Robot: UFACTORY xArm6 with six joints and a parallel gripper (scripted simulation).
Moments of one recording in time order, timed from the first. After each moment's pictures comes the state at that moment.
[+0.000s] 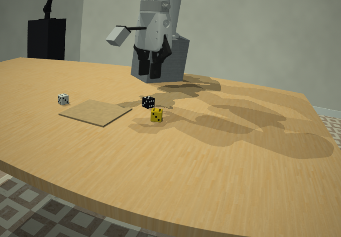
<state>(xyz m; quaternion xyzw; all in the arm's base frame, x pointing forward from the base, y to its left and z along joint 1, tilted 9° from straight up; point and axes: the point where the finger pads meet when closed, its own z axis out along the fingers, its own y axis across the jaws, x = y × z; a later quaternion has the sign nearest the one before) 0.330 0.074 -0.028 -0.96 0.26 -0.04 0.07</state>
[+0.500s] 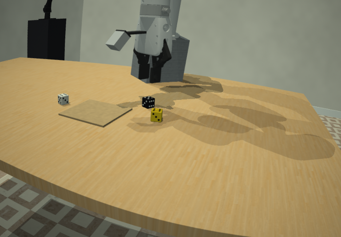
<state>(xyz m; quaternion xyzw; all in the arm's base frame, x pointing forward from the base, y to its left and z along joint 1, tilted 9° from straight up) 0.332 0.075 -0.038 -0.96 0.26 -0.04 0.07</state>
